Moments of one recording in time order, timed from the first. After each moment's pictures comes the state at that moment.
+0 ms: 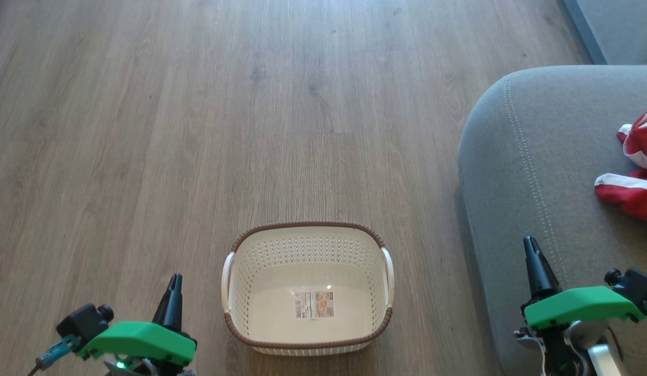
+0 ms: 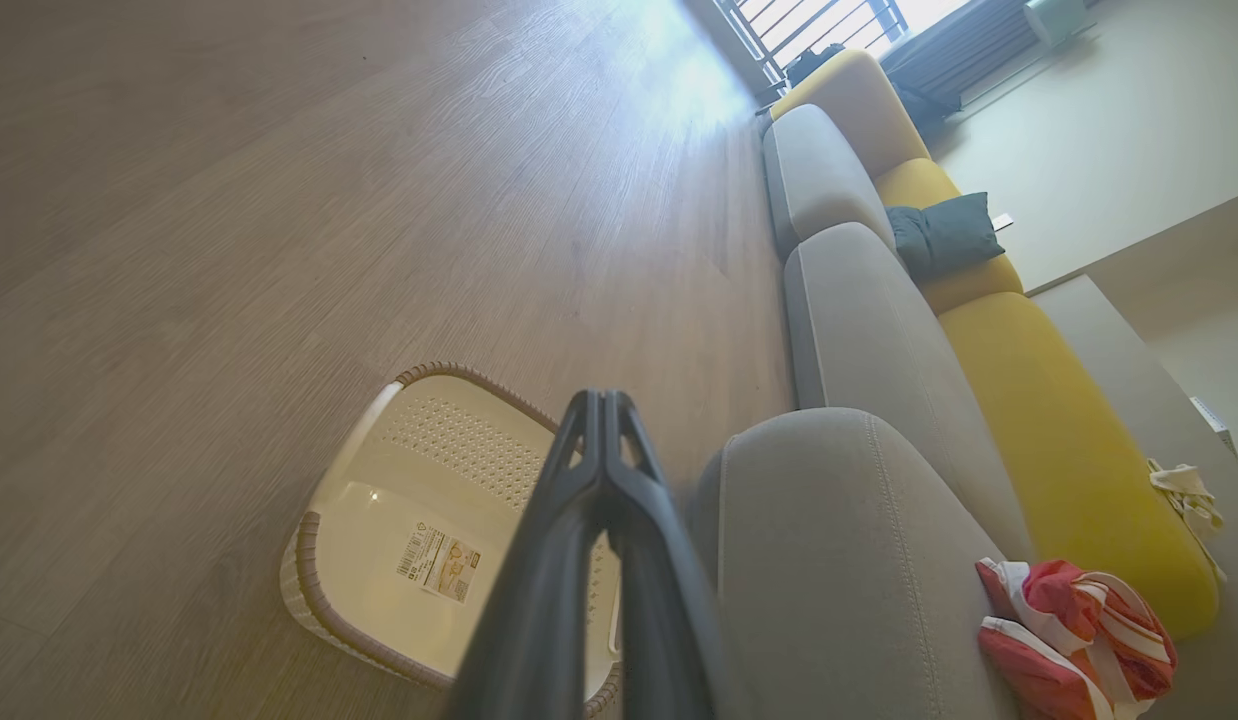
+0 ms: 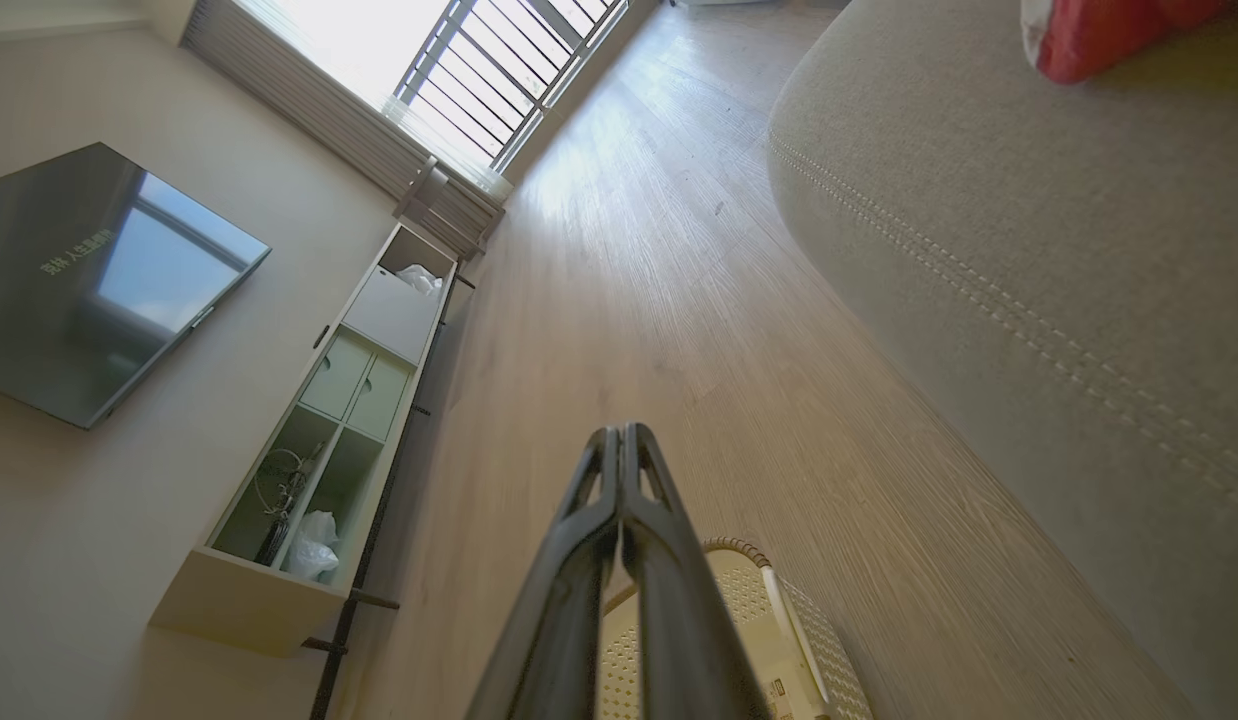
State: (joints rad) left arm 0.02 0.05 -0.06 0.29 -0.91 -0.03 -0.09; right arm -0.04 -0.07 -0.03 0.33 0.92 0.12 -0.08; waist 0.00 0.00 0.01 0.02
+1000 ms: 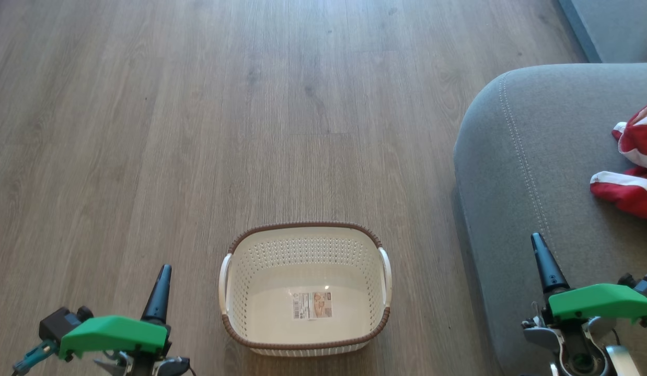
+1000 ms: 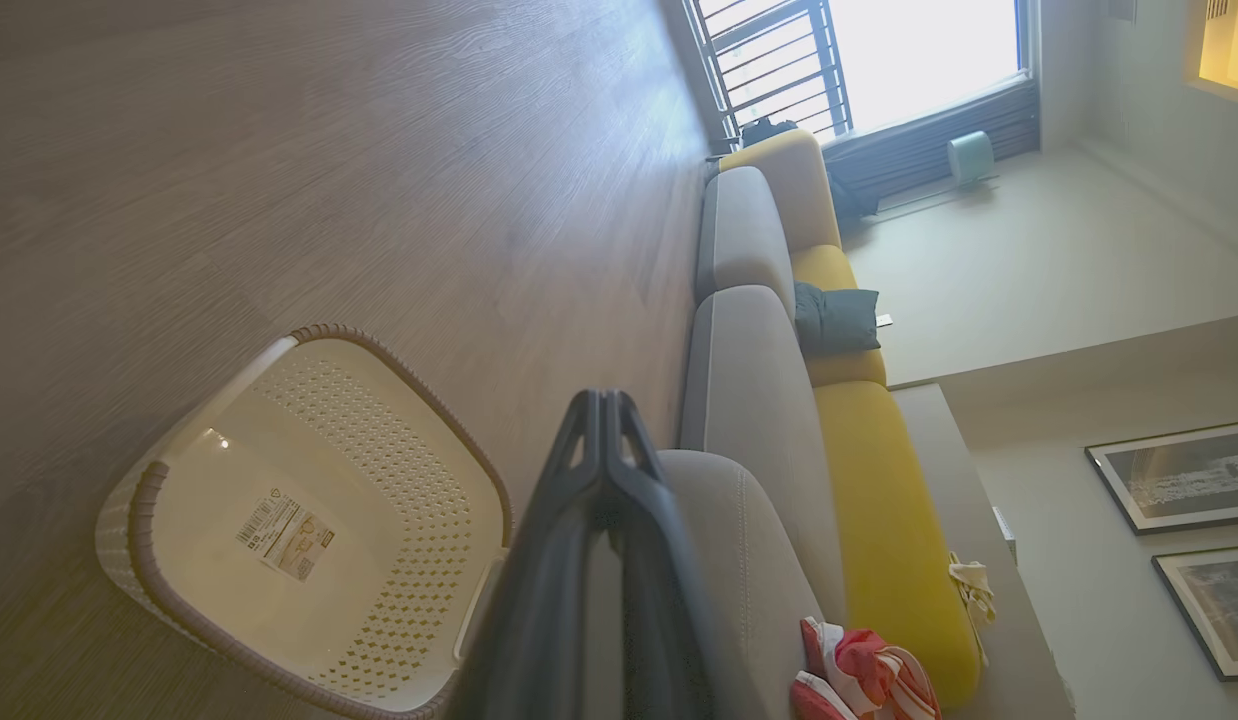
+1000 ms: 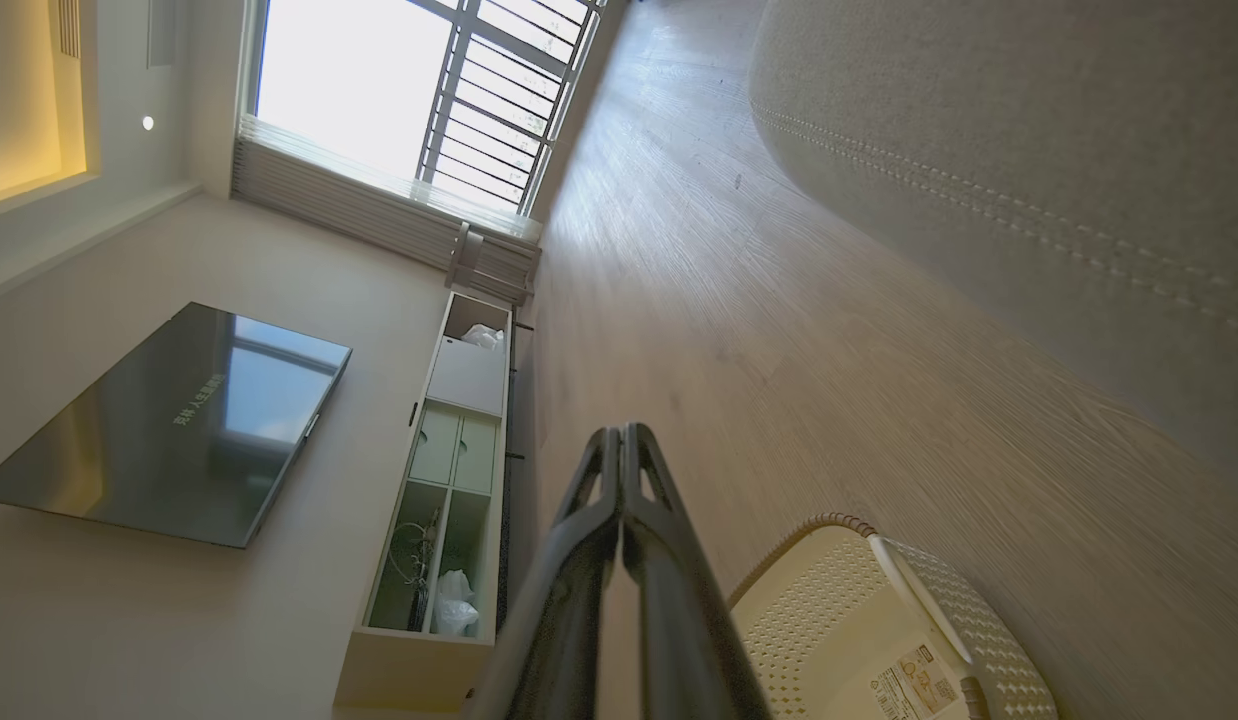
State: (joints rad) left arm 0.00 0.05 0.00 0.29 -1.21 -0.07 0.00; right arm -0.05 -0.07 -0.07 0.31 1.21 0.12 0.00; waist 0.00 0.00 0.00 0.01
